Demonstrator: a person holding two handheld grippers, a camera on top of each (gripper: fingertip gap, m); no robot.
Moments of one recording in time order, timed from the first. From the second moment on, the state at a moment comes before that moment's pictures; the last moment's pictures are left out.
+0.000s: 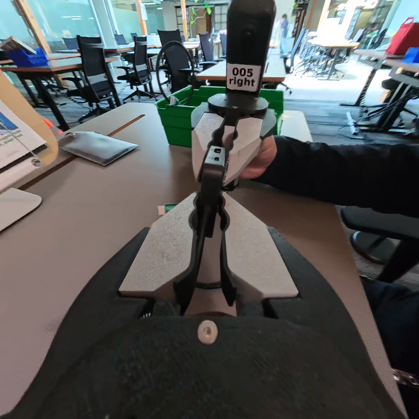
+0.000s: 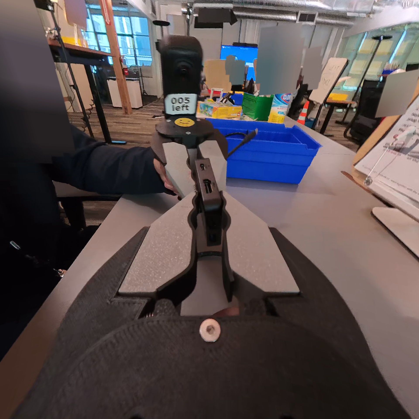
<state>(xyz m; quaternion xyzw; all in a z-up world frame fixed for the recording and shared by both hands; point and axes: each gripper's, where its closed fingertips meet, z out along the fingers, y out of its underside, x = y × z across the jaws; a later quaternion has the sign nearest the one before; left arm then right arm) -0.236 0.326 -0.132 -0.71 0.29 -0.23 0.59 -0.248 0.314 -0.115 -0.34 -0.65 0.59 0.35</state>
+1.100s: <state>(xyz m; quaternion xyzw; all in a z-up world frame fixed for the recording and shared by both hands) -0.304 0.355 -0.189 -0.82 0.25 -0.06 0.50 -0.200 0.410 -0.249 -0.71 -0.70 0.04 0.06</state>
